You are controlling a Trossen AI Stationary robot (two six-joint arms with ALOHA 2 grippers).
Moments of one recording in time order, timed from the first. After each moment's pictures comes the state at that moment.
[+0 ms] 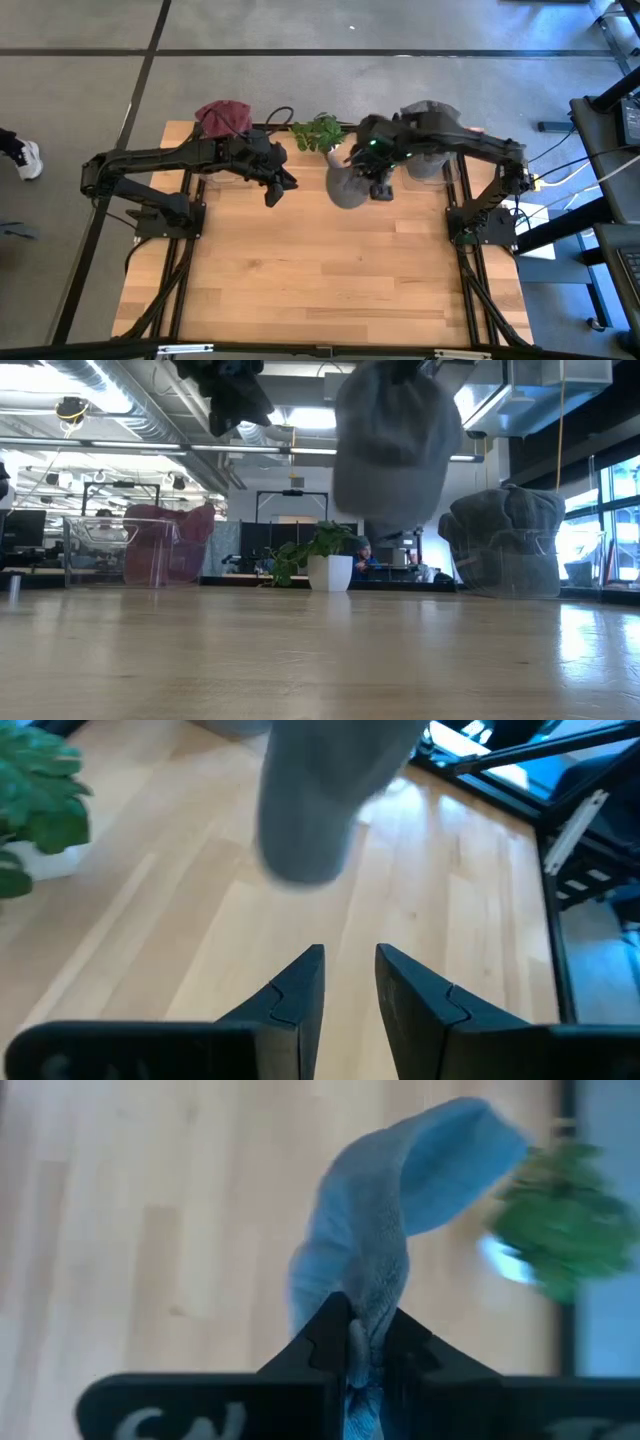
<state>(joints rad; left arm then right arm) 0.23 1.21 1.07 -0.51 0.19 -0.29 -0.13 1.67 1.95 -1.34 -0.03 -0.22</state>
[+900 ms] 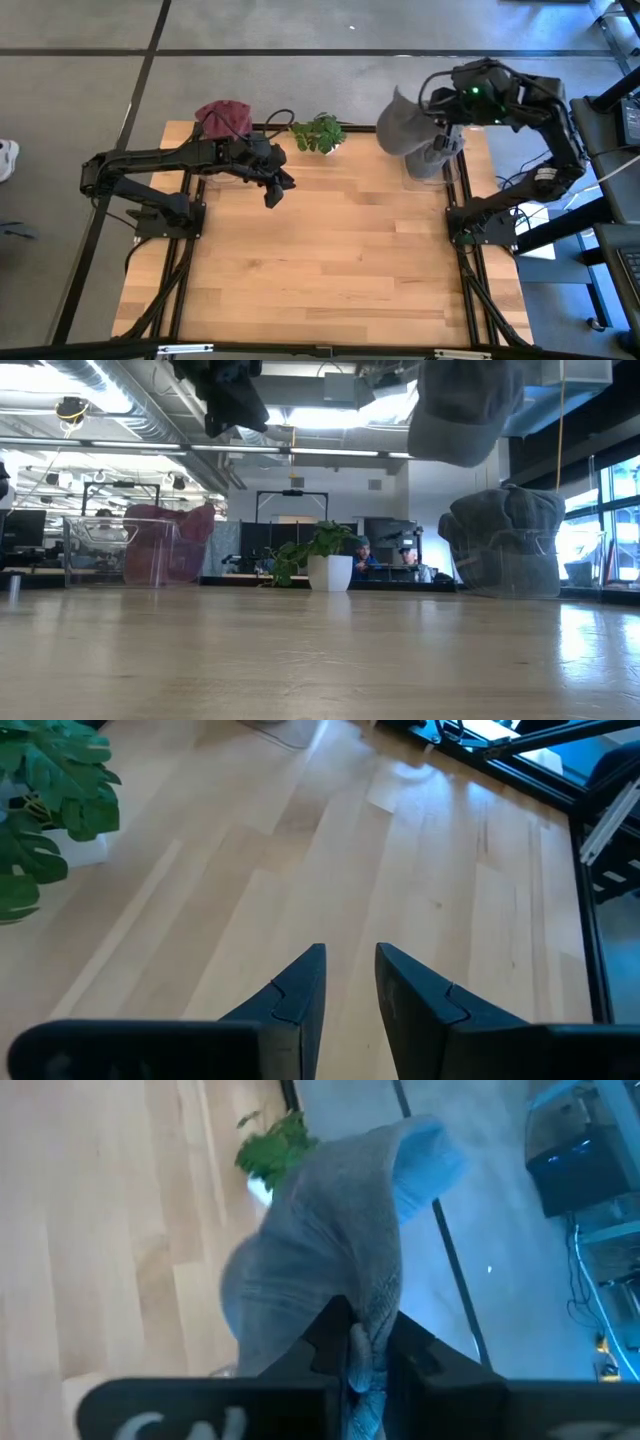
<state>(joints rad) 0.22 1.21 1.07 -0.55 0.12 -0.28 -0.39 1.39 2.14 -1.57 0.26 -0.39</state>
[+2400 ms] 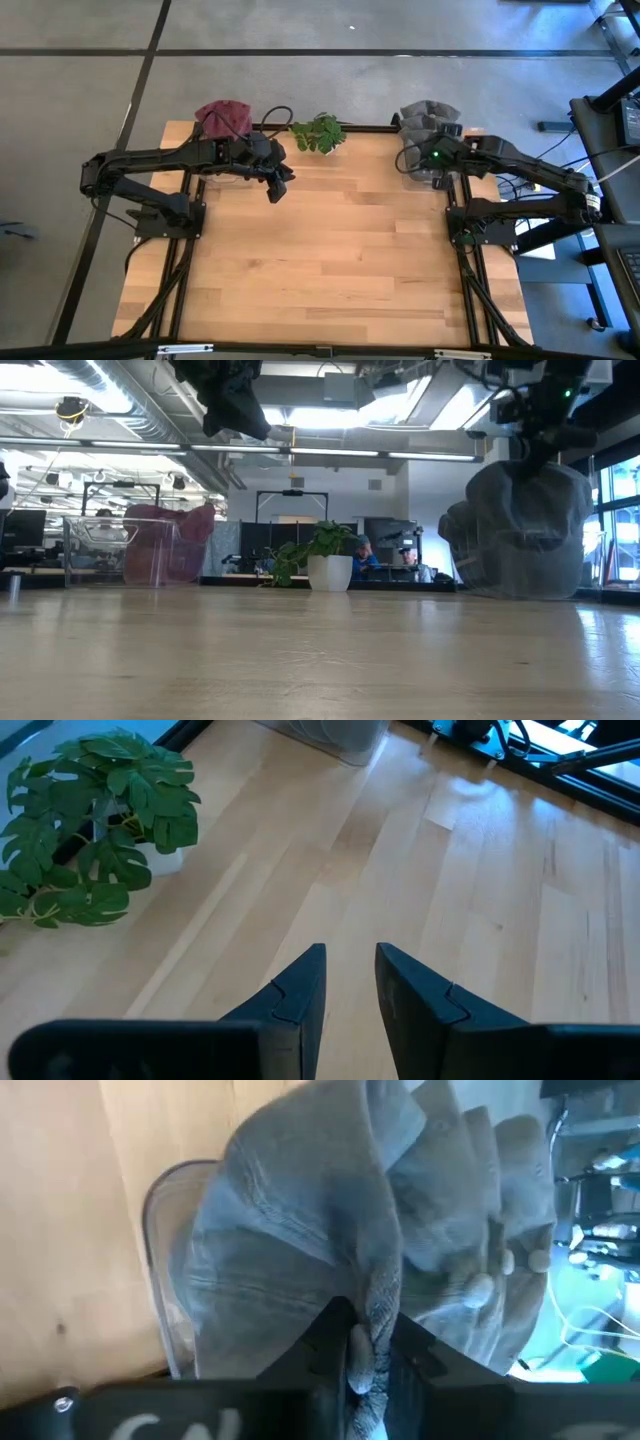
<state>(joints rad) 0.22 1.21 1.07 -0.55 -0.03 -0.27 -0.40 0.97 1.00 -1.21 0.53 -0.46</state>
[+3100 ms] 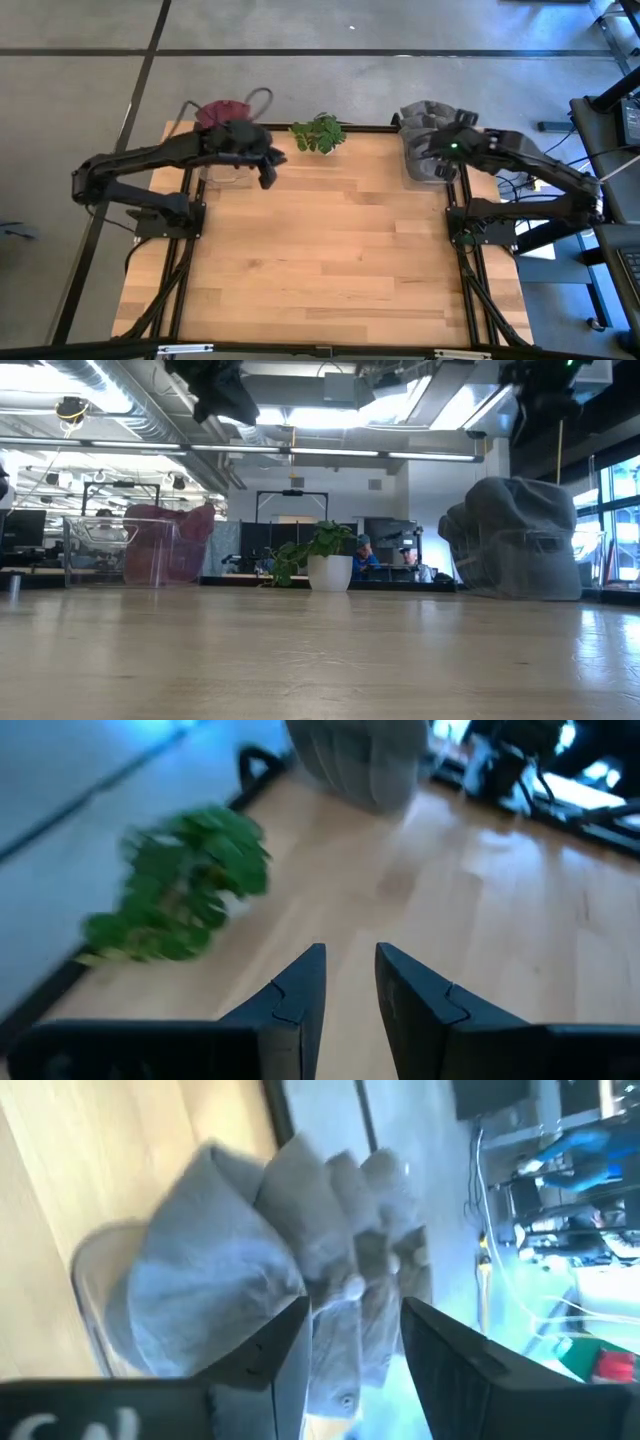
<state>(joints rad) 0.31 1.11 1.07 -0.55 -0.05 -0.19 -0.40 0.92 1.13 -1.20 0.62 -0.43</state>
